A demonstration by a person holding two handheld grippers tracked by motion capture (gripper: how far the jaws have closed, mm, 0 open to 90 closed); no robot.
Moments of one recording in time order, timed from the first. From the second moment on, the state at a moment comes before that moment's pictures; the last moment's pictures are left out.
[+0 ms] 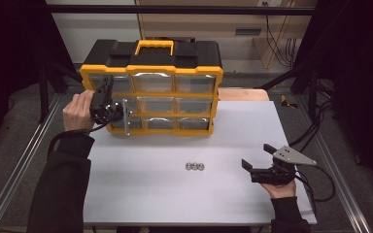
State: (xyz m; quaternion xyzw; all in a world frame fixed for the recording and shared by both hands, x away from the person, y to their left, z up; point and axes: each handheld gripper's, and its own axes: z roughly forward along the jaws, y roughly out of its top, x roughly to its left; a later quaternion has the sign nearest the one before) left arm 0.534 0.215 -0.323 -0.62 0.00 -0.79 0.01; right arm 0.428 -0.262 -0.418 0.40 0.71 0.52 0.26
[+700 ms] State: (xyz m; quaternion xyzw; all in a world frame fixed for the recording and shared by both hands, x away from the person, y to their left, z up) left arm 0.517 0.215 -0.329 -0.60 0.01 -0.80 0.01; right arm 0.428 -0.262 -0.417 0.40 0.71 0.52 0.26
